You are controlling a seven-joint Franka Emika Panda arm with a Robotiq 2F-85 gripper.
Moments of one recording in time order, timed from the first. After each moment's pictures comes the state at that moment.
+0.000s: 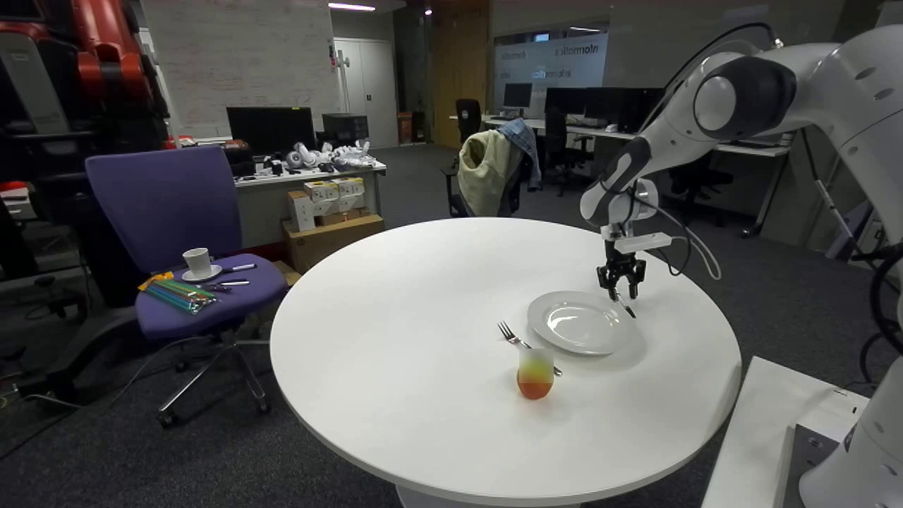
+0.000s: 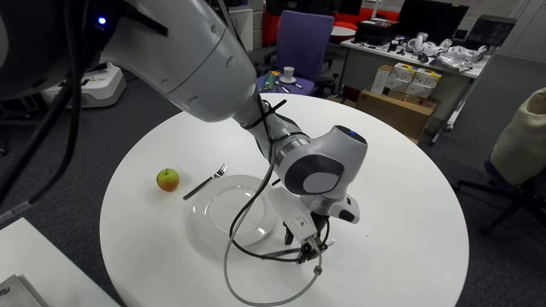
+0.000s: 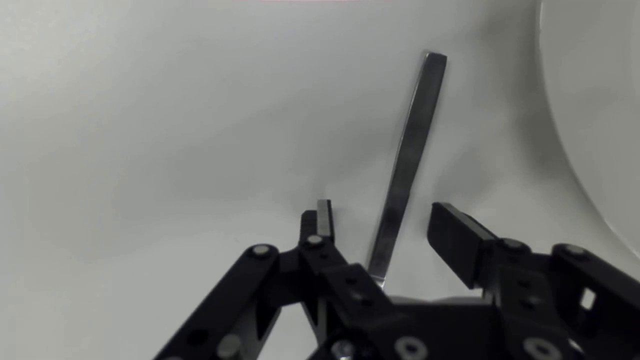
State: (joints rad) arm -0.47 0.80 -0.21 -1.67 0.06 2.17 -0.11
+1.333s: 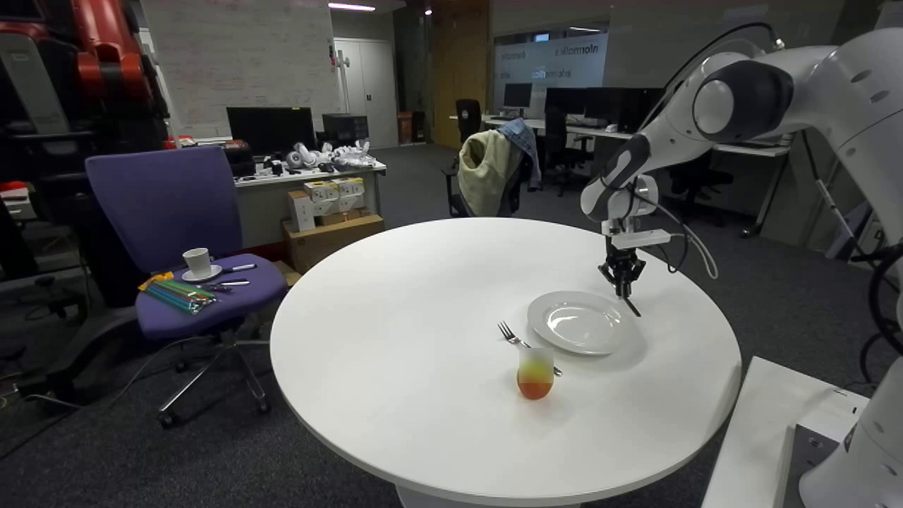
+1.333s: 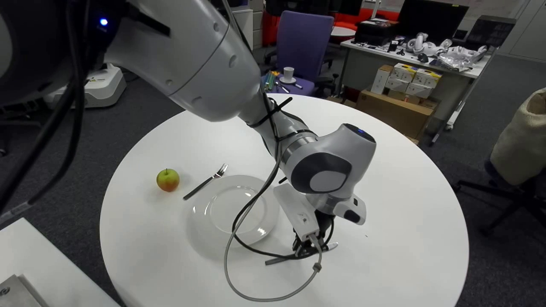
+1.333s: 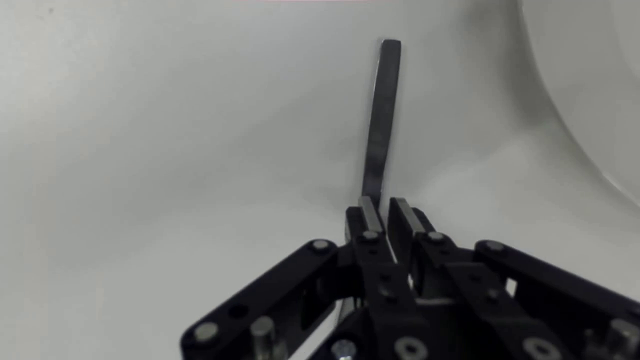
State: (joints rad) arm -0.48 0.81 -0.22 -1.63 0.09 2.14 -0.03
